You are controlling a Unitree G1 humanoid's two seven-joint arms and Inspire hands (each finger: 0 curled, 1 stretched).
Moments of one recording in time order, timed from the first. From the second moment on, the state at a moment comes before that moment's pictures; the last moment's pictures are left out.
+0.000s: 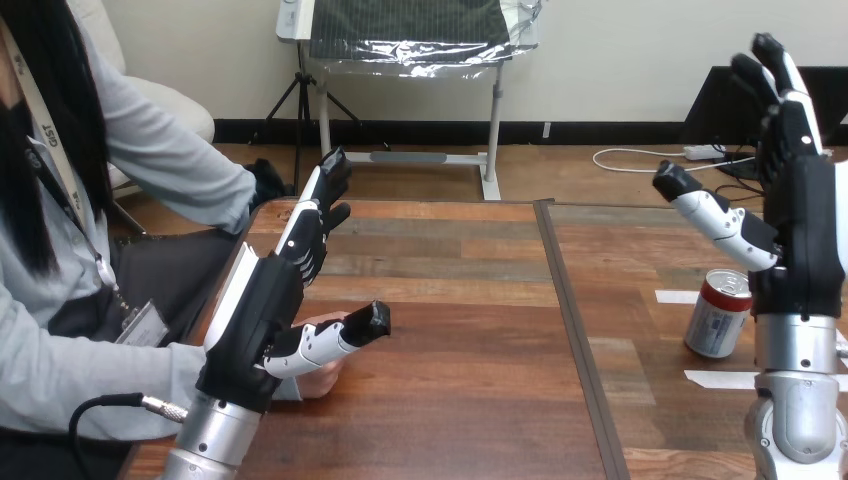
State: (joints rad) left arm -0.22 0.18 -0.01 0.80 -0.10 -1.11 -0.32; right arm -0.38 -0.28 -0.21 0.82 -0.04 -1.00 -0.11
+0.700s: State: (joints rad) left arm -0.22 0.18 -0.01 0.80 -0.09 -1.12 -0.32; right arm -0.38 -0.32 -0.24 0.92 -0.04 -0.94 -0.14
